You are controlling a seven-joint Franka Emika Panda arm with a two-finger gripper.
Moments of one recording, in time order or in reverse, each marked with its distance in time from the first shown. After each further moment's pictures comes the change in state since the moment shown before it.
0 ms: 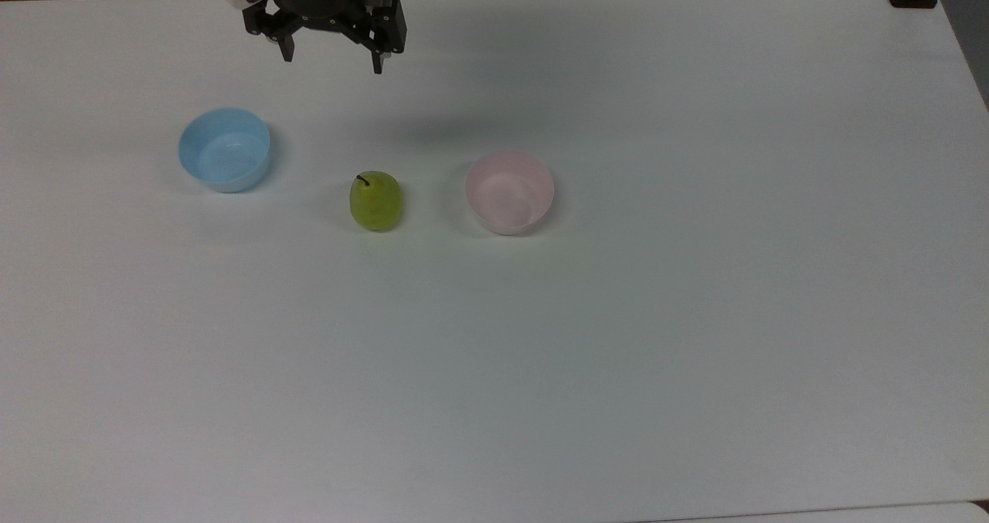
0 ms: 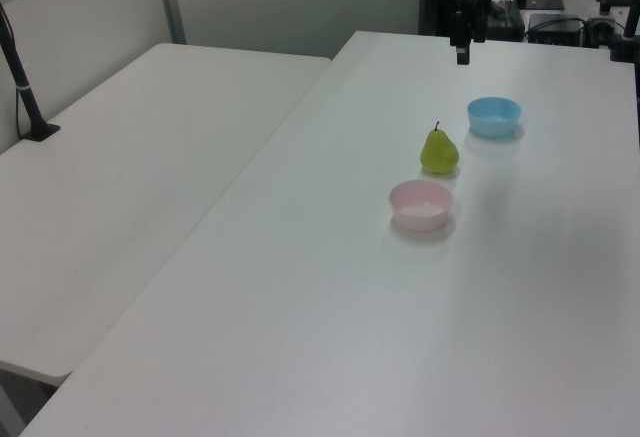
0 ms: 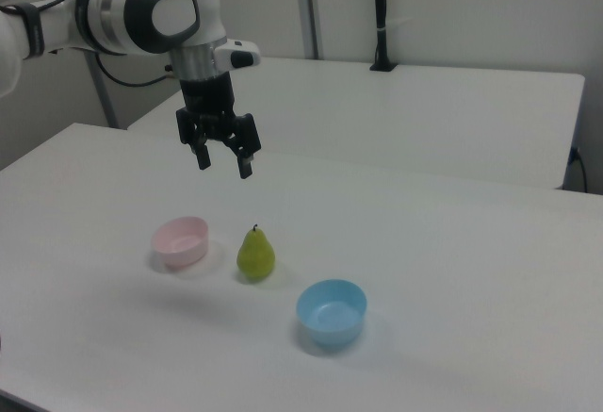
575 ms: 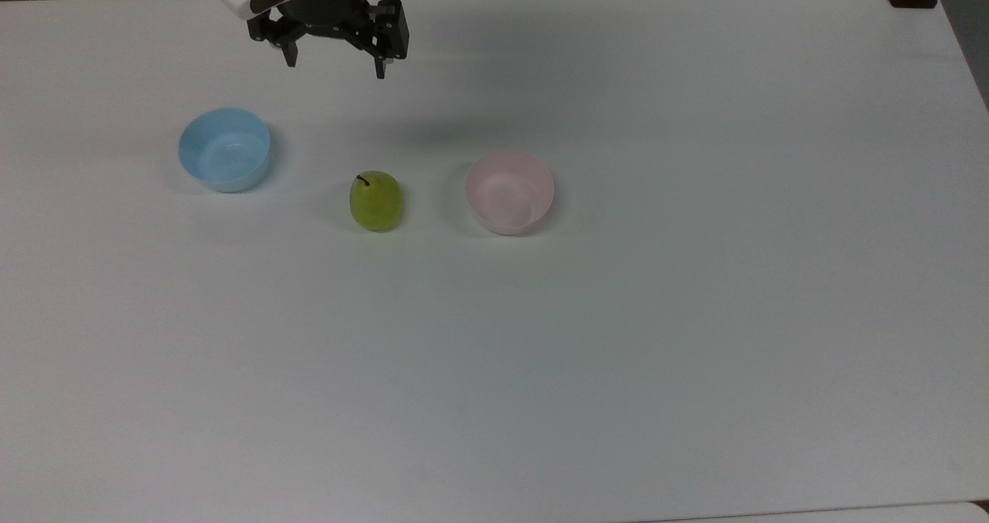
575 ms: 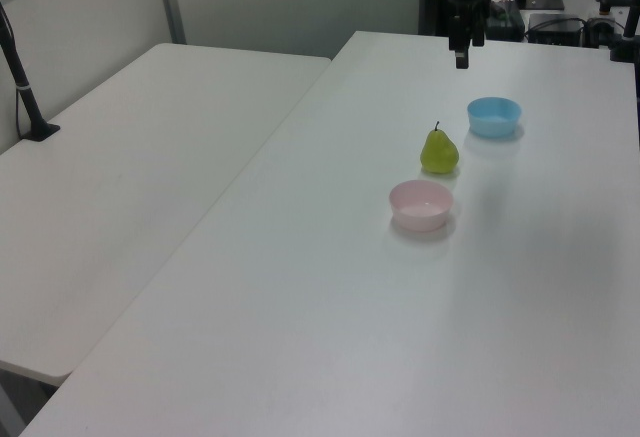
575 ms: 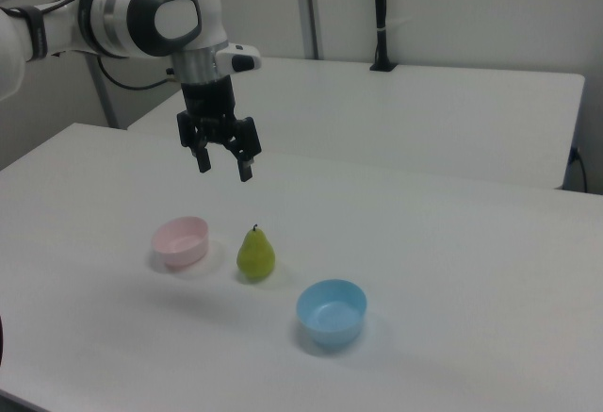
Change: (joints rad) arm 0.003 0.012 0.000 0.000 0.000 0.000 0.000
